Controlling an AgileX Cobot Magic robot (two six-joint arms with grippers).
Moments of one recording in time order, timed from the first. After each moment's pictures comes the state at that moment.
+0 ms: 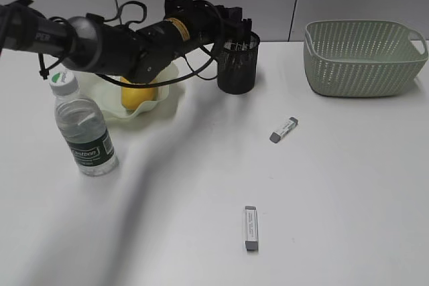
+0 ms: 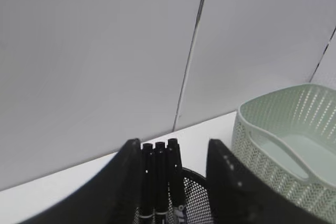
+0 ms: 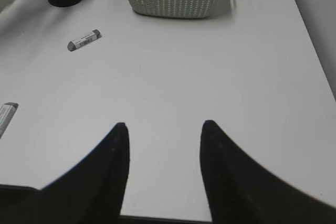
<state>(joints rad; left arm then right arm) -0.54 2.28 -1.57 0.27 -0.54 -0.41 0.19 -0.01 -0.51 -0.07 1.04 0.06</state>
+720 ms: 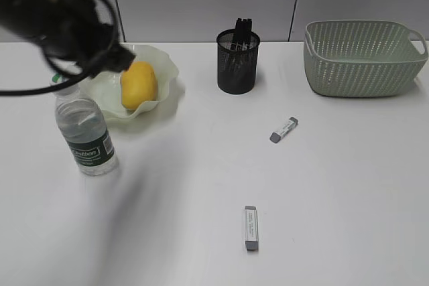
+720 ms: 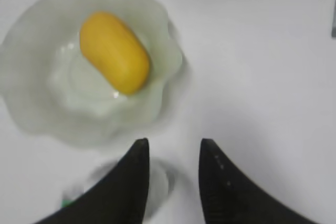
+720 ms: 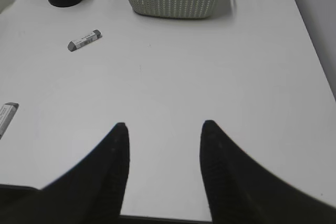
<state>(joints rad) -0.55 1.50 -1.10 0.20 0.58 -0.15 0.19 -0.01 -0.51 -0.07 1.04 0.06</state>
